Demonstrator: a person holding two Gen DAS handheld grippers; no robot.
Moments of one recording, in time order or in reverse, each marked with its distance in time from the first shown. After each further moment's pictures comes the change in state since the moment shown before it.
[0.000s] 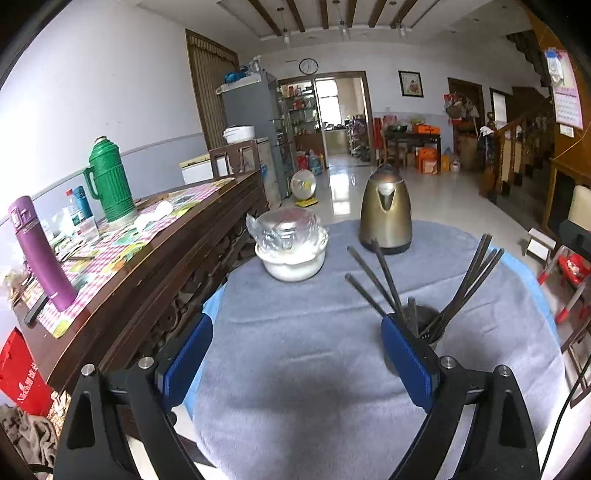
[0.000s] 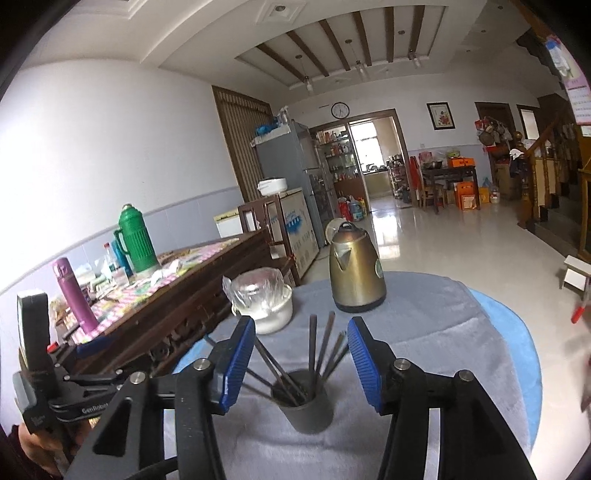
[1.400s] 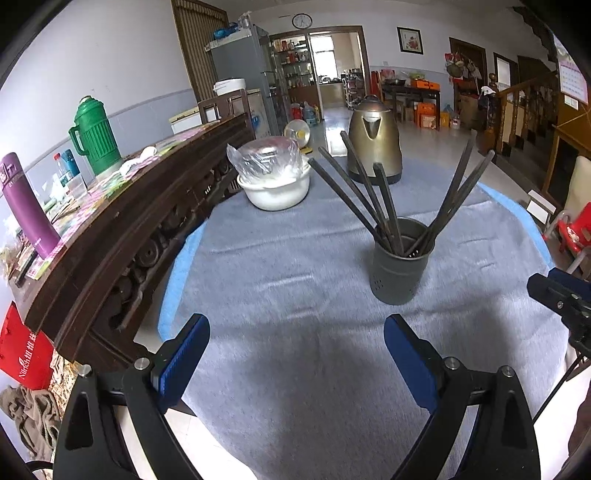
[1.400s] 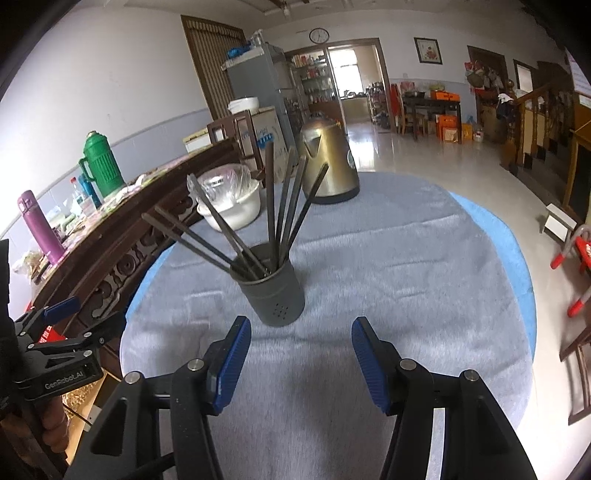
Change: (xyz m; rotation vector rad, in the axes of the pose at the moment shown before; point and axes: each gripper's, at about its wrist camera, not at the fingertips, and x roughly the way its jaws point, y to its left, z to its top) left arm 0.018 -0.034 -0.058 0.020 0.197 -0.014; right arm 0.027 -0.017 -0.087 0.033 0.333 -0.102
